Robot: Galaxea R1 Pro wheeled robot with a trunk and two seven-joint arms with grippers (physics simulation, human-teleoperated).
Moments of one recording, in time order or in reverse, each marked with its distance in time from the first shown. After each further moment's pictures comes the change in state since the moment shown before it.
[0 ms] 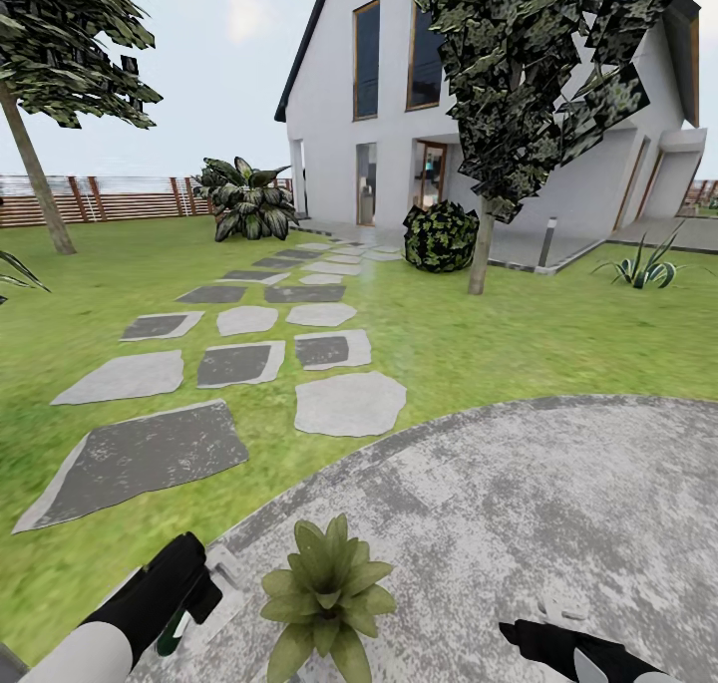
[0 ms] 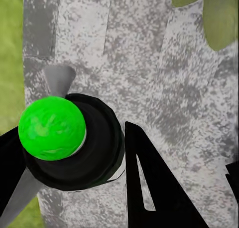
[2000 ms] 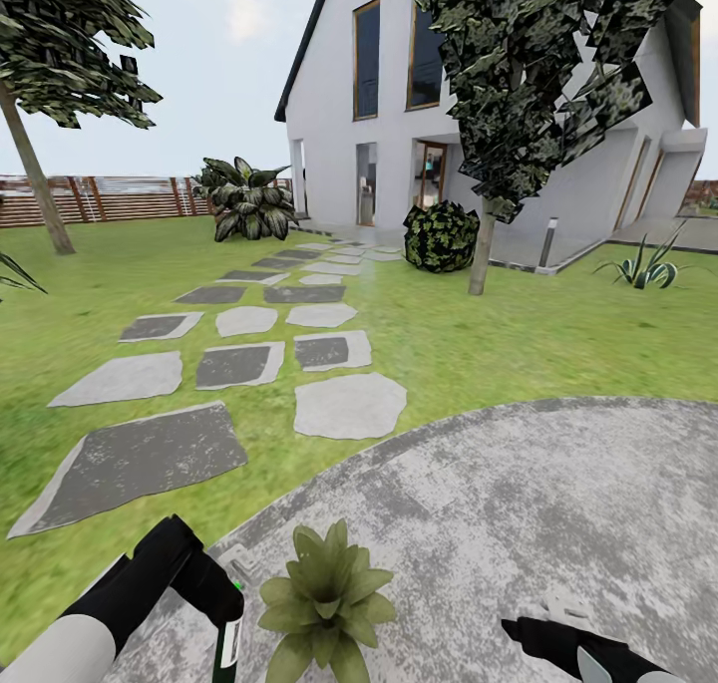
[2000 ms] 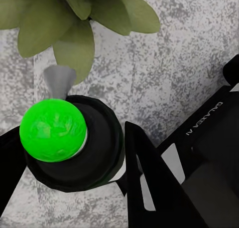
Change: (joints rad) left arm -0.002 0.053 0.002 -0.112 0.051 -0.016 -0.606; right arm 0.000 -0.009 -0.001 -0.007 -0.004 -0.008 0.010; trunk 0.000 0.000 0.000
